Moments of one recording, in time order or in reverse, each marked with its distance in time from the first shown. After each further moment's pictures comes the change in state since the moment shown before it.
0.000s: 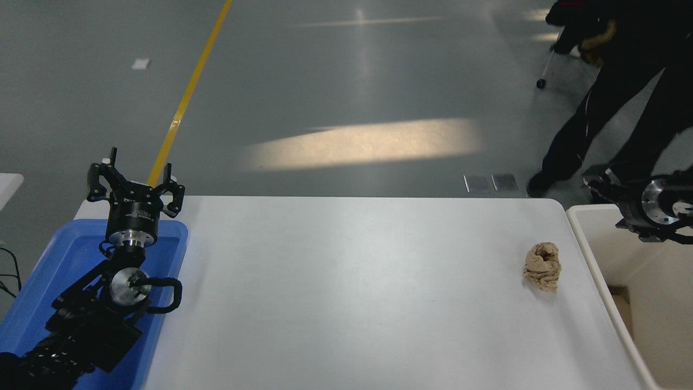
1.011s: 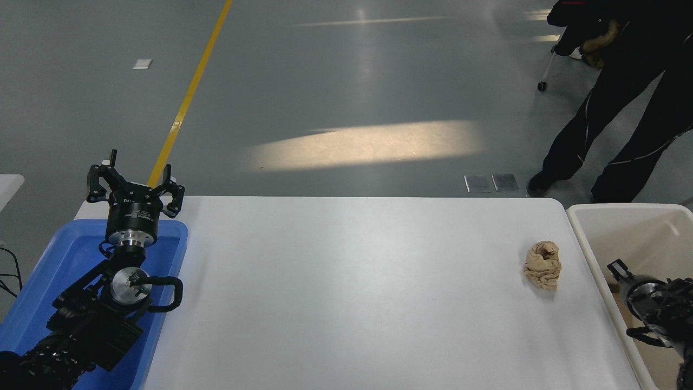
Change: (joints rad) left arm -0.002 -0.001 -0.001 0.000 -0.002 0.000 0.000; right arm -1.180 0.244 0.405 -1.263 0.113 -0.047 -0.006
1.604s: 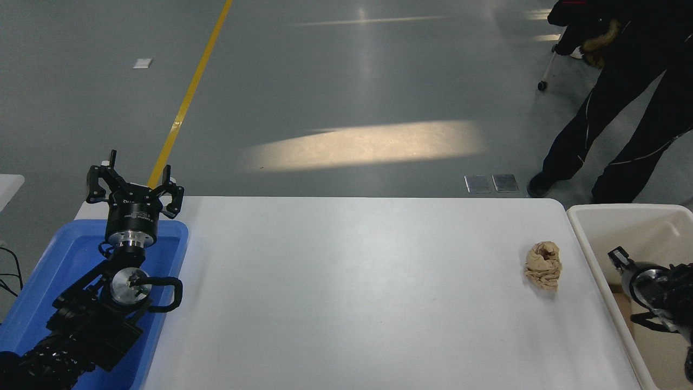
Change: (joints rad) left arm 0.002 -0.001 0.000 0.000 0.002 0.000 0.000; right arm 0.020 -0.001 -0.012 0.026 0.000 0.004 -0.005
